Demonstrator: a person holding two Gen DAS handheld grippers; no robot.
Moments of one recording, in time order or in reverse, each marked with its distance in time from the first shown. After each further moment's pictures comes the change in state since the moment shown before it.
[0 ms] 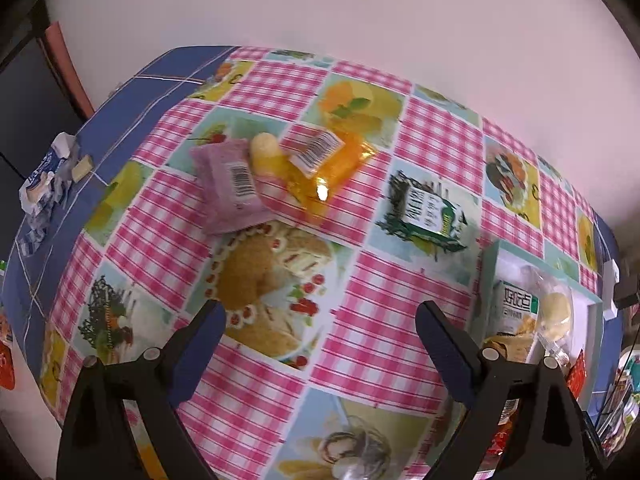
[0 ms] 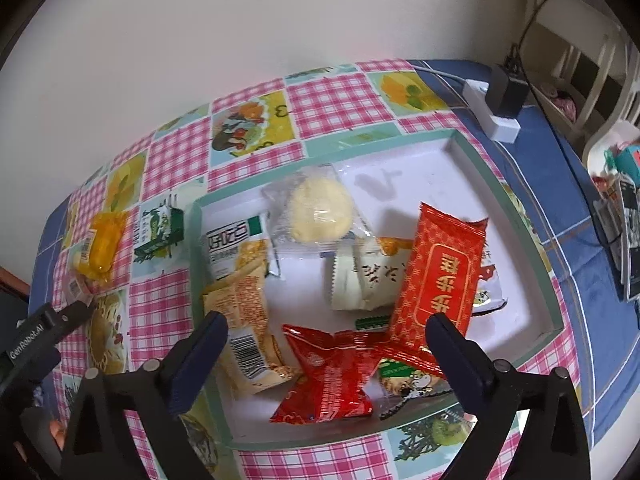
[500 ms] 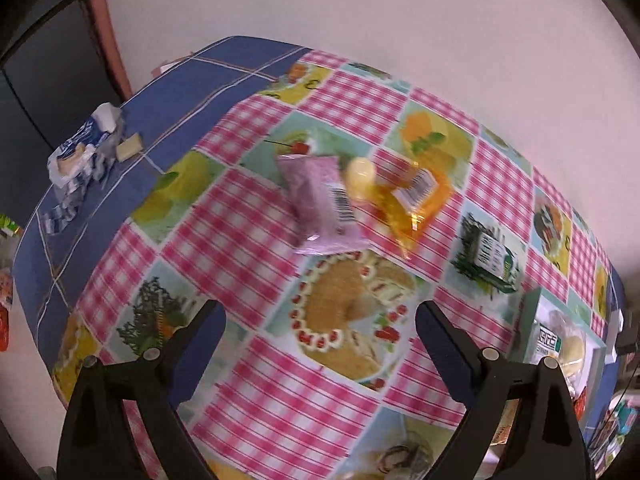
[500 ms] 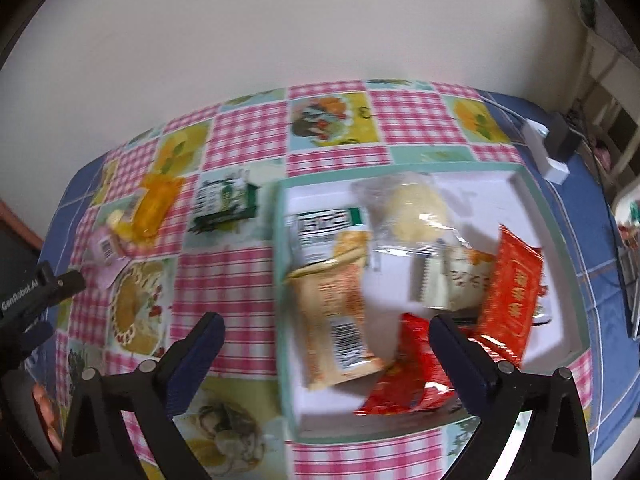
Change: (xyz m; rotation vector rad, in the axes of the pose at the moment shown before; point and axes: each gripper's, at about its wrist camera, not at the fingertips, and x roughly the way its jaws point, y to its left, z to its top) left arm -0.005 0.077 0.019 -0.148 -0.011 0.037; right arm -0.004 0.078 -0.018 -0.178 -0.022 0.059
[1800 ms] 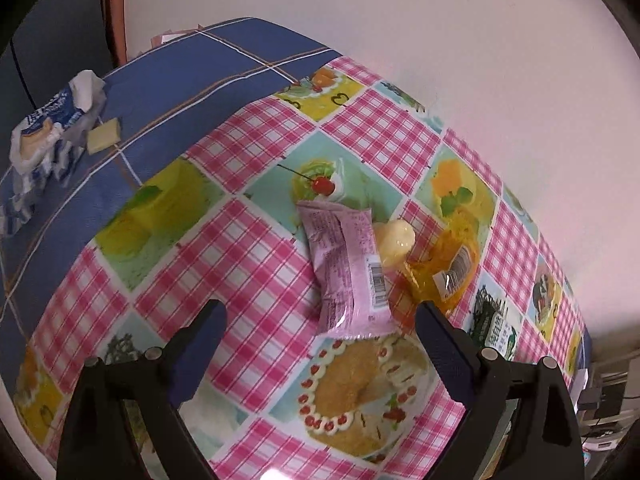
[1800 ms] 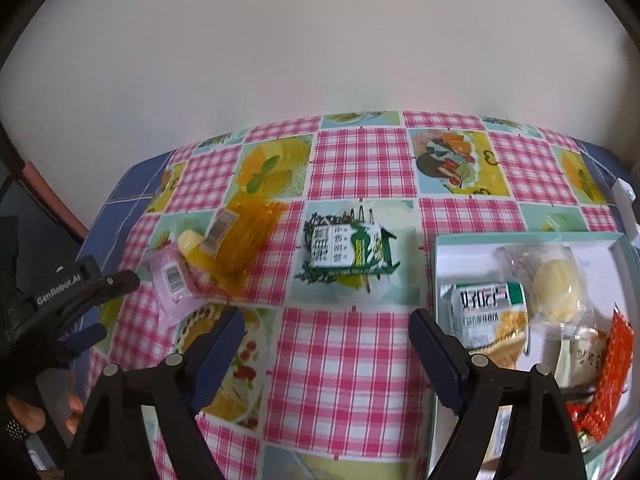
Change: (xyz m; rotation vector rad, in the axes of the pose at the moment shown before) left arm 0.054 0.042 0.054 -0.147 0.012 -0.159; right arm 0.045 0.084 0.042 -0.094 -0.081 0.162
